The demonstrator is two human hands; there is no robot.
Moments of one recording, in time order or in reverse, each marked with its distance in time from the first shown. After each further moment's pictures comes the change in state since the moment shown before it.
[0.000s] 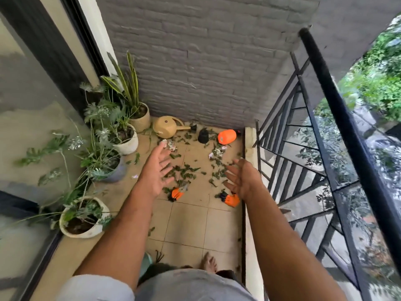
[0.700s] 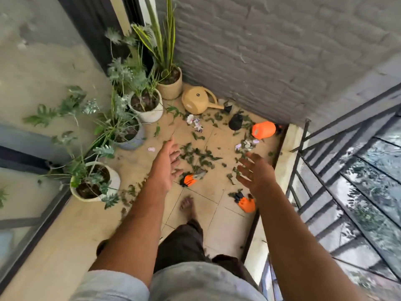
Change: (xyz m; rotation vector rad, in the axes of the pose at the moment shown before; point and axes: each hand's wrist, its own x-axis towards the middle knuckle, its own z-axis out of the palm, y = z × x) left_hand 0.170 0.022 -0.018 -0.185 0.254 -0.121; right_hand 0.201 -0.064 0.105 -0.206 0.012 0.160
